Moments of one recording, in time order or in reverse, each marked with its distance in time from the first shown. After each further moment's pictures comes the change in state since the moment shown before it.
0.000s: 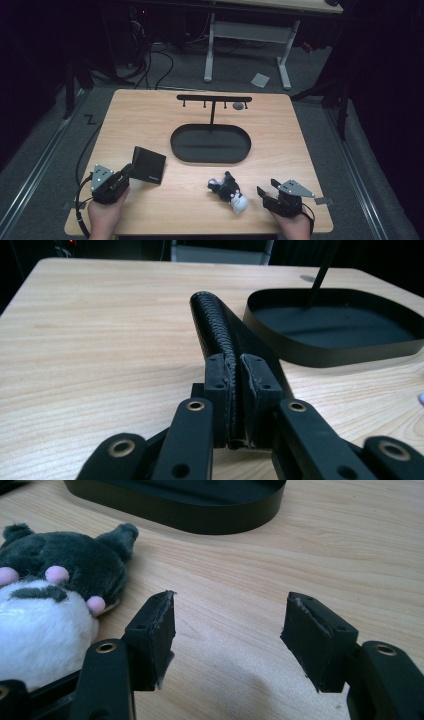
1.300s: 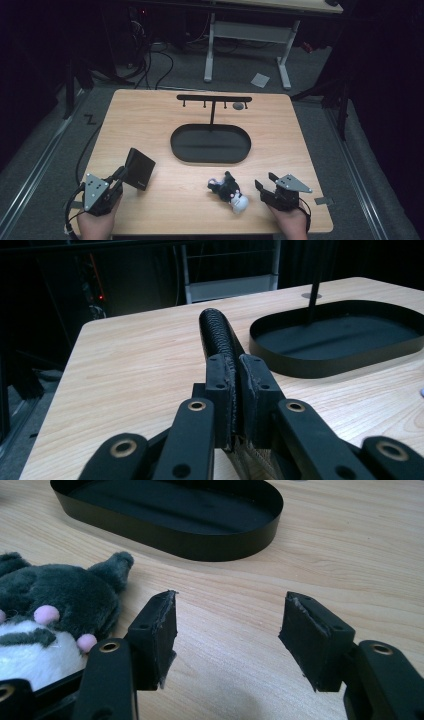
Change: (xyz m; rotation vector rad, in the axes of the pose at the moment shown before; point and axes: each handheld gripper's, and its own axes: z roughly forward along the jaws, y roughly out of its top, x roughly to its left) left arm -0.018 0.008 -0.037 -0.099 0.071 0.172; right arm 0.000 0.012 0.009 -0.046 -0.016 -0.014
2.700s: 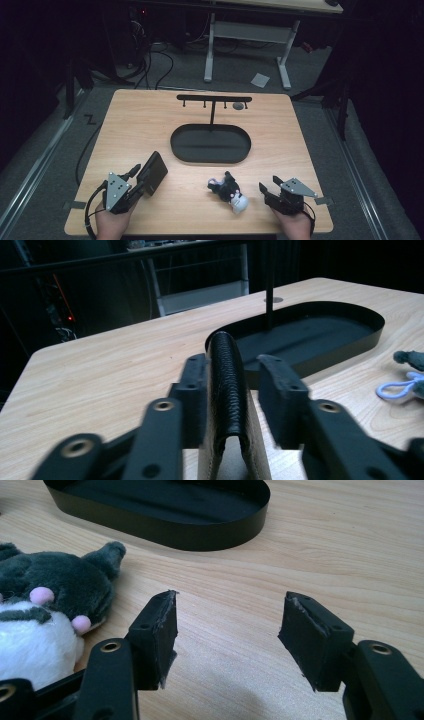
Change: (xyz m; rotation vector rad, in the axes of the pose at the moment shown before) left arm -0.034 0.003 0.020 -0.042 -0.092 0.077; right arm -0.004 -0.009 -0.010 0.001 -0.019 0.019
